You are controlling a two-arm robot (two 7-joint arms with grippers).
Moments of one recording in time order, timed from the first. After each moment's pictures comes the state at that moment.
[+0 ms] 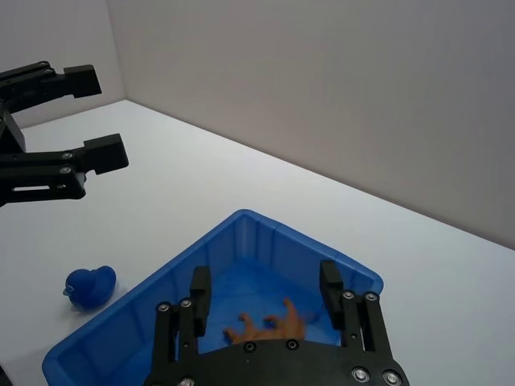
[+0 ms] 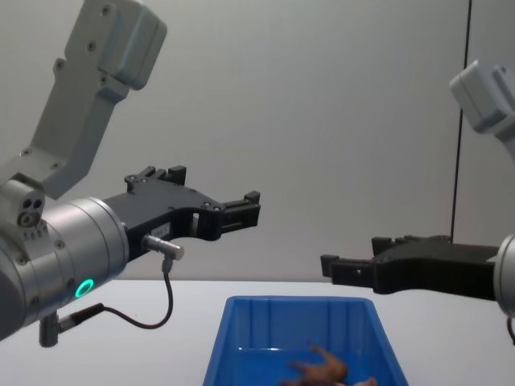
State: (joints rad) left arm -0.24 0.38 0.45 -1.63 -0.20 0.01 -0.01; right arm 0.22 0.22 -0.30 -1.55 0.17 0.26 0.37
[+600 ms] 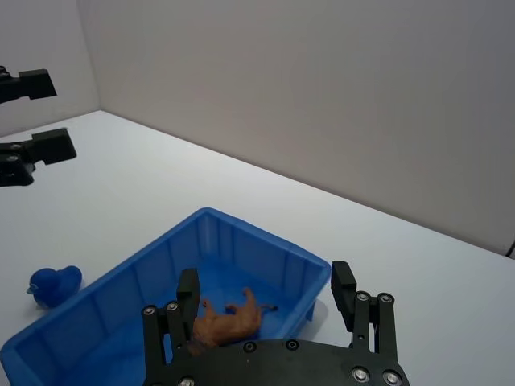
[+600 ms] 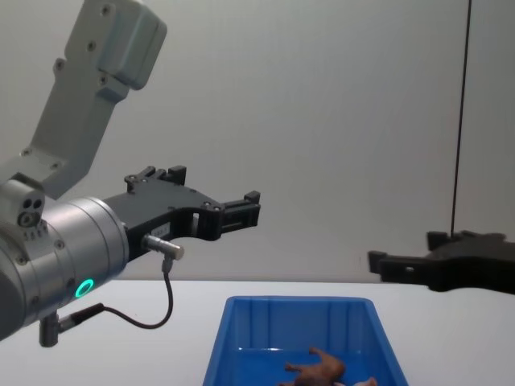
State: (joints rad) left arm -0.24 0.38 0.45 -1.63 -0.20 0.01 -0.01; right arm 0.18 0.28 -0.25 -1.57 0.22 0.20 0.36
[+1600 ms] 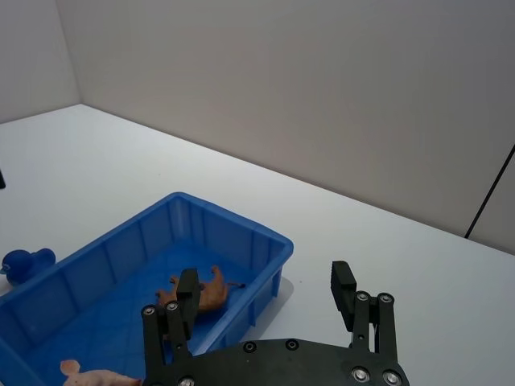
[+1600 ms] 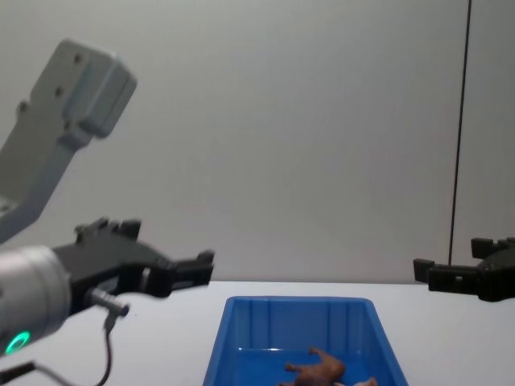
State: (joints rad) left arm -0.14 0.47 0.43 -1.71 -0.22 0.15 0.04; right arm 0.13 0.35 -0.21 -1.58 0.27 0.16 0.37
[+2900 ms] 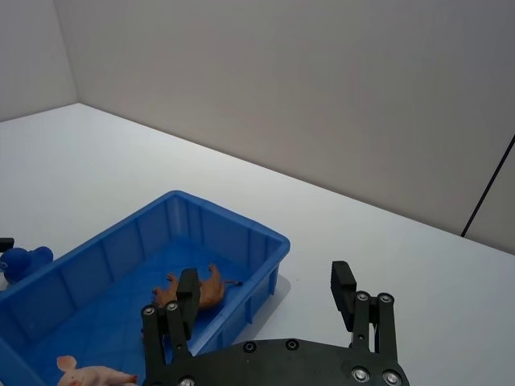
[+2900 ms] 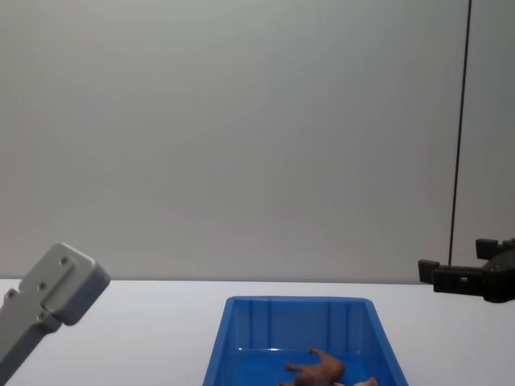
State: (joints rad) left arm -0.14 0.48 0.42 -1.45 -0.21 0.22 -0.13; right arm 0.13 0.36 -0.20 -1.58 0.27 0.16 0.37
